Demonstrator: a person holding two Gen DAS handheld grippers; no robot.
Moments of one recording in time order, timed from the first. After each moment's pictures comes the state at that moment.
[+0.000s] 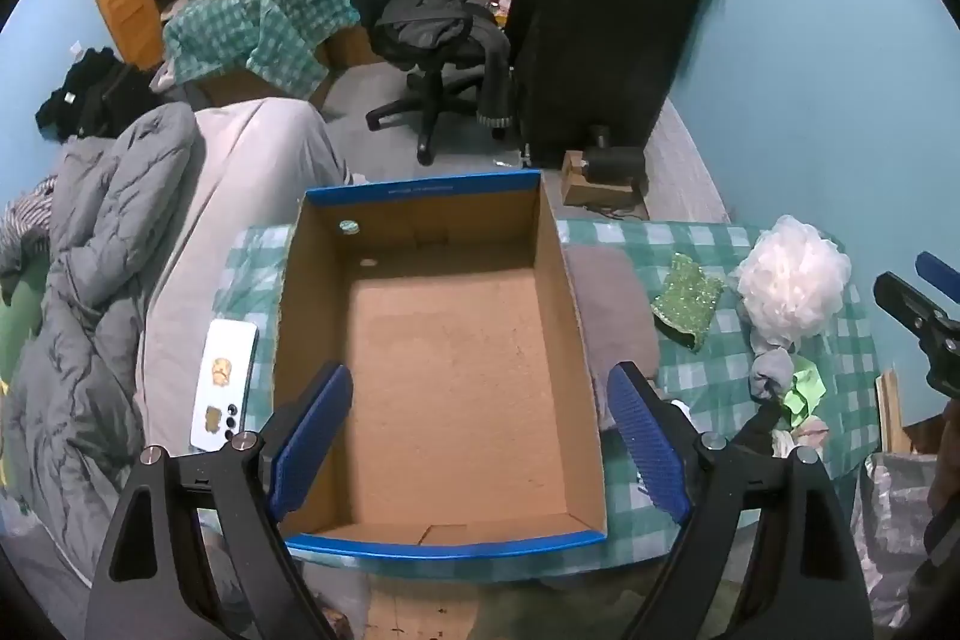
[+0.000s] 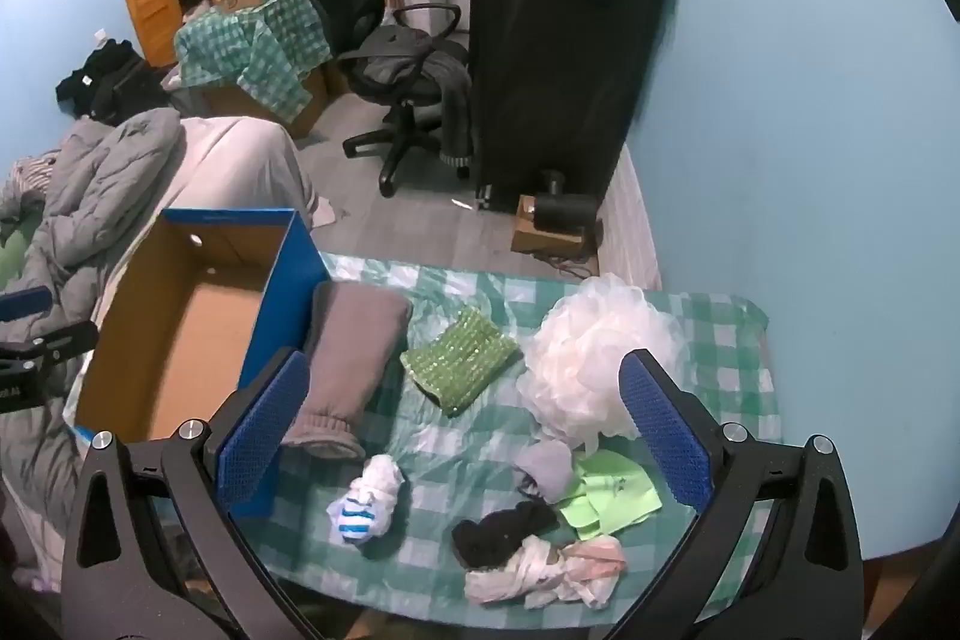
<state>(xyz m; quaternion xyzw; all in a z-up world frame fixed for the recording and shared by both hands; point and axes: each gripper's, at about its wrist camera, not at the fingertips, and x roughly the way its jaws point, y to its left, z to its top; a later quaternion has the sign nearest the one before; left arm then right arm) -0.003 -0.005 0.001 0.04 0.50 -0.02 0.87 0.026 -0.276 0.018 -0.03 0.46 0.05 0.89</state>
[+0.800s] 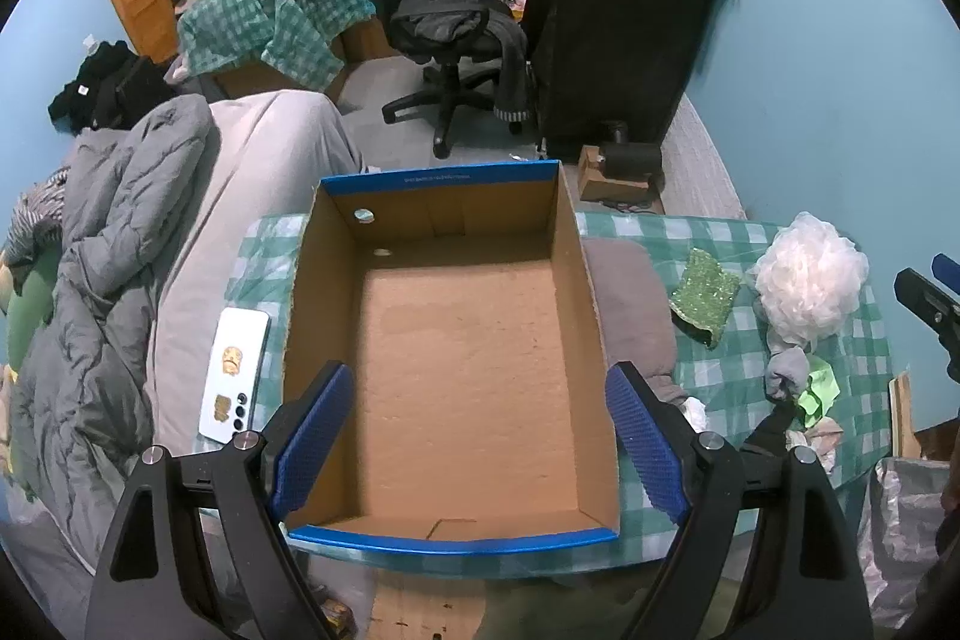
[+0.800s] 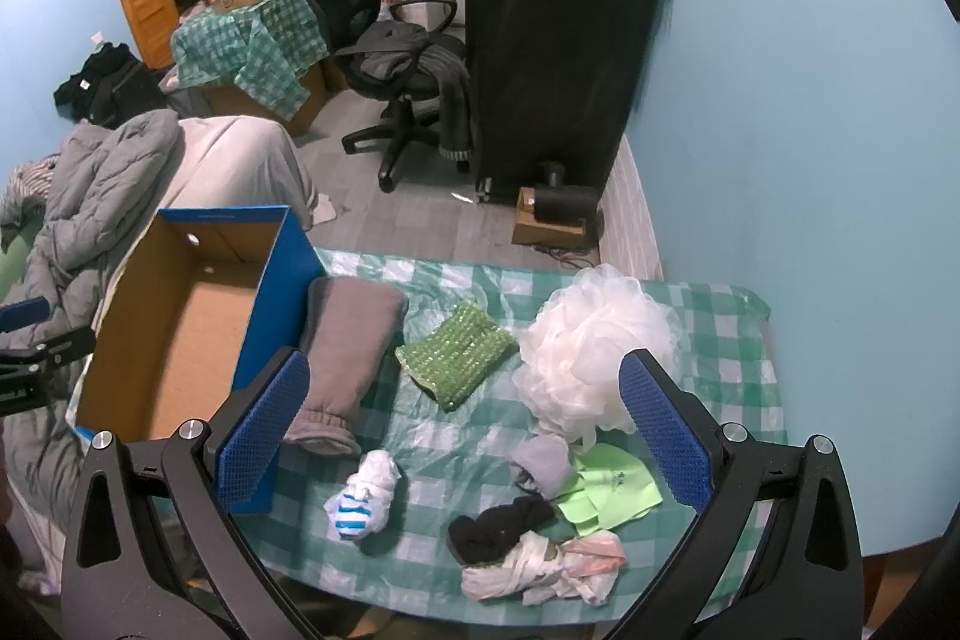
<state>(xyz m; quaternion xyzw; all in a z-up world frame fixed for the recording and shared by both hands) 0.002 0.008 -0.010 0.01 0.52 -0.01 0.85 0.026 -0.282 0.014 -0.02 0.47 0.05 0.88</state>
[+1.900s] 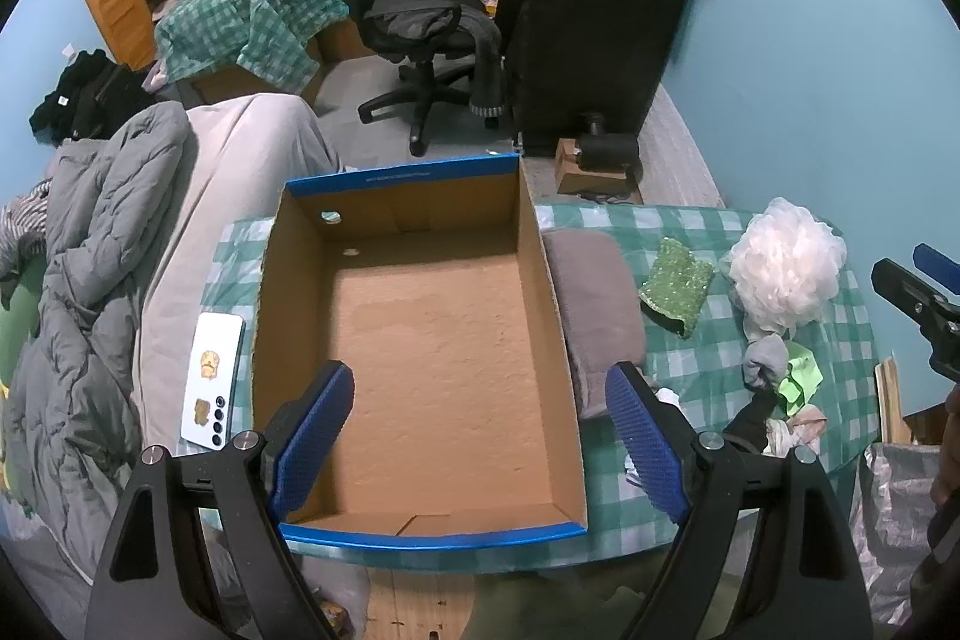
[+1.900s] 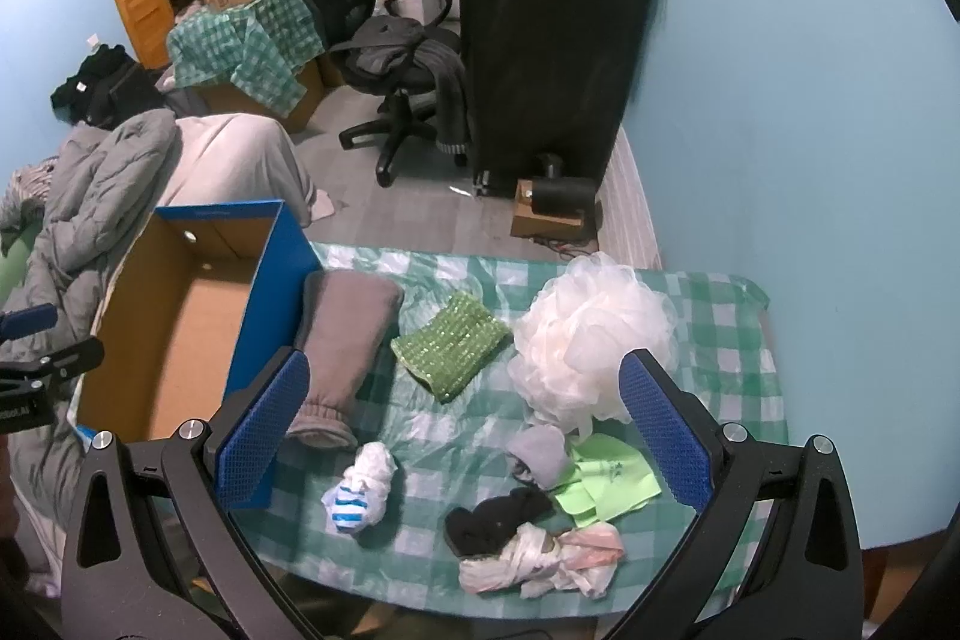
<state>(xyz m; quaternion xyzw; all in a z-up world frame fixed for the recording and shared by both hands) -0.002 -0.011 -0.009 0.02 0.52 -0.03 0.85 0.018 -0.287 0.009 -0.01 0.47 0.05 0.88</state>
